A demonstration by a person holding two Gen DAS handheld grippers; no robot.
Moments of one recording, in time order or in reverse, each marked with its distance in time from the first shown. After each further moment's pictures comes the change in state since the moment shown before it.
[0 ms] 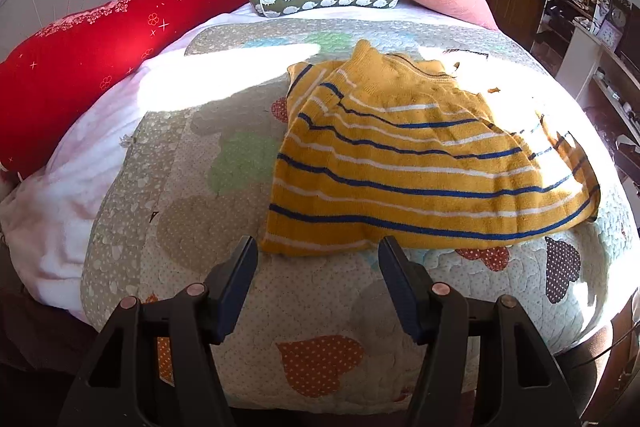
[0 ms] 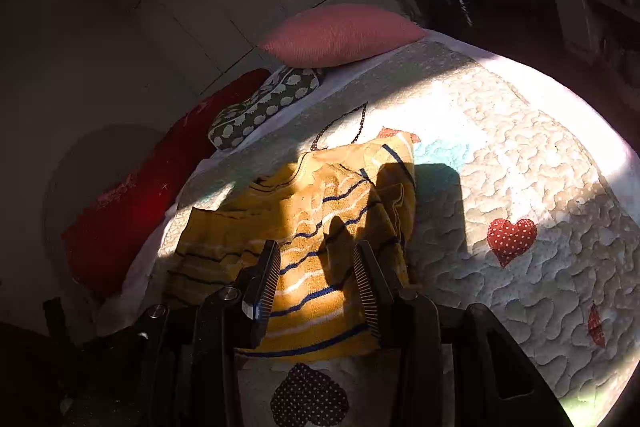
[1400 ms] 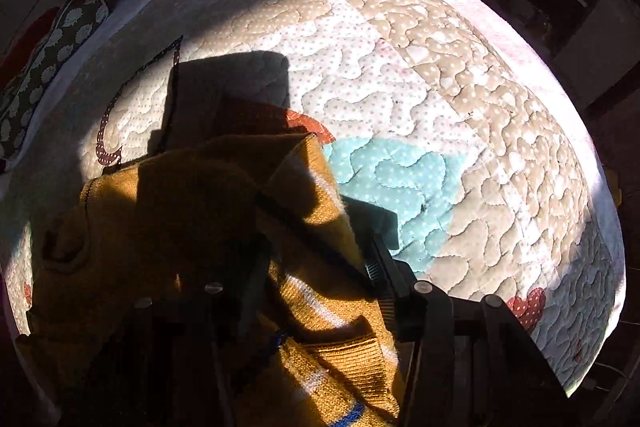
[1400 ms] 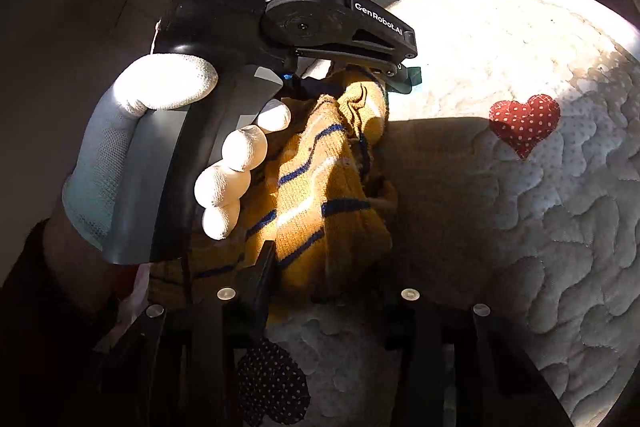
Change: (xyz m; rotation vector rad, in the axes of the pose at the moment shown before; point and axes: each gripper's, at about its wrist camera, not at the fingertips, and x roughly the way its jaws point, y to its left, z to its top) left arm 0.171 -0.363 0.156 0.519 0.304 -0.204; right arm 0.048 -0.047 -0.060 0.140 0.125 0.081
